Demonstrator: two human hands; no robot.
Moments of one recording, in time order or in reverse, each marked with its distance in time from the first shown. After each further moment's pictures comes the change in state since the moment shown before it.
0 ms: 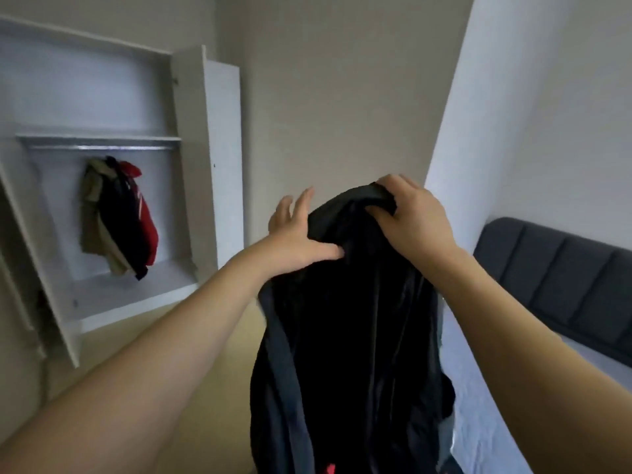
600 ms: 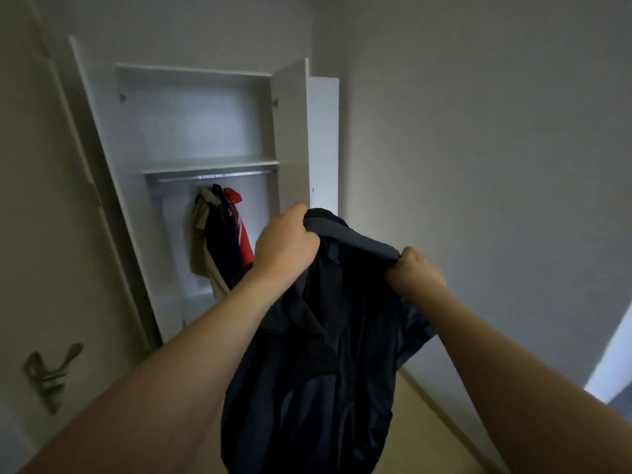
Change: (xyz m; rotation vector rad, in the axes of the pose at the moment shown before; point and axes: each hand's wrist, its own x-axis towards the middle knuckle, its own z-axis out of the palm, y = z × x) left_hand 0.212 -0.236 -0.185 0.295 0.608 -0.052; right_hand 0.213 -0.029 0.400 0.179 -0.522 0.497
